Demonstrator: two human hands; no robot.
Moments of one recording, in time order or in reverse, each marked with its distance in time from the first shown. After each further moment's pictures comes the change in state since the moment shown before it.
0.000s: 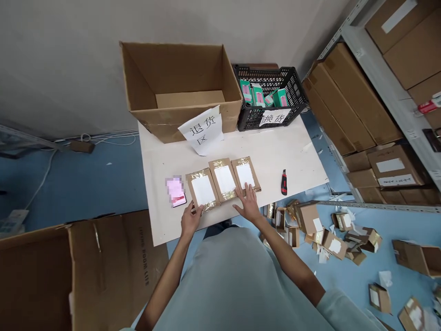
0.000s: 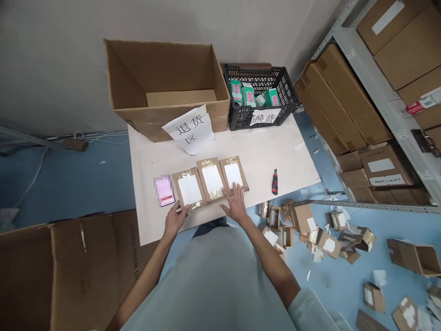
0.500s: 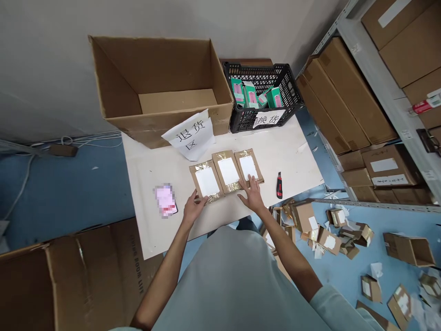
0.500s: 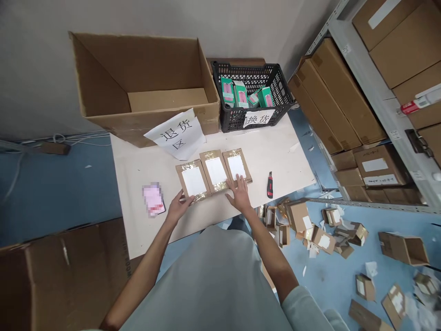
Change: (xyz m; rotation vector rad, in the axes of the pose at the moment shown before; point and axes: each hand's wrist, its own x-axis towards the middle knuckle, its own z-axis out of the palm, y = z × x) left_hand 0.074 0.044 0.035 -0.077 -0.127 0.036; right_hand 0.054 0.072 -0.019 -0.016 0.135 -0.007
